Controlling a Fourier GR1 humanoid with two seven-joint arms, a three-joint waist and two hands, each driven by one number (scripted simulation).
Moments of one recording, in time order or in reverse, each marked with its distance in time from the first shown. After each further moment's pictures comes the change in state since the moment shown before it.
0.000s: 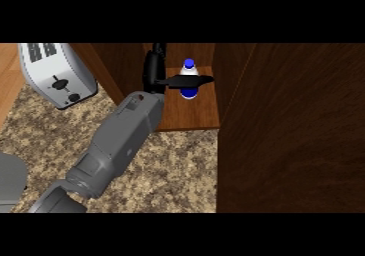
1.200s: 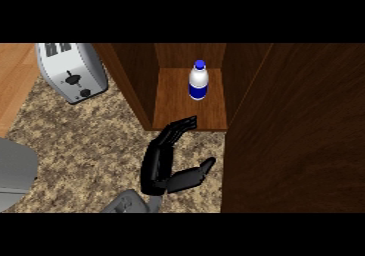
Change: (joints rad) left arm 0.766 0.085 -0.494 -0.943 0.055 0.110 0.087; right arm -0.008 0.010 -0.019 -0.006 -0.013 0.008 0.039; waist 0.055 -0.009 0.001
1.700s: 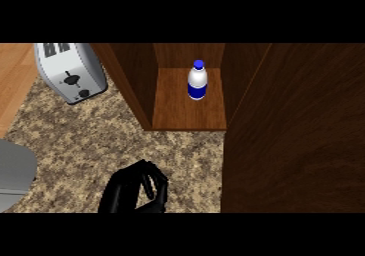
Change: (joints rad) left arm 0.261 0.240 -0.042 -0.293 -0.020 -0.074 -0.005; right arm 0.042 -0.019 0.050 -0.004 0.003 0.115 0.024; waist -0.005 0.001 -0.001
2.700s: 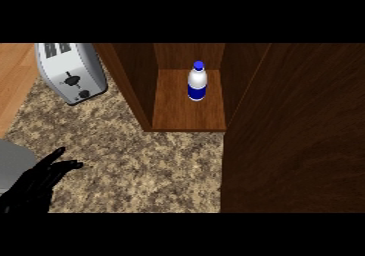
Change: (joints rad) left arm 0.290 0.394 0.308 -0.251 0.196 -0.241 -0.075; right arm 0.003 -0.030 0.211 -0.024 0.024 0.197 0.019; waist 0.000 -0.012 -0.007
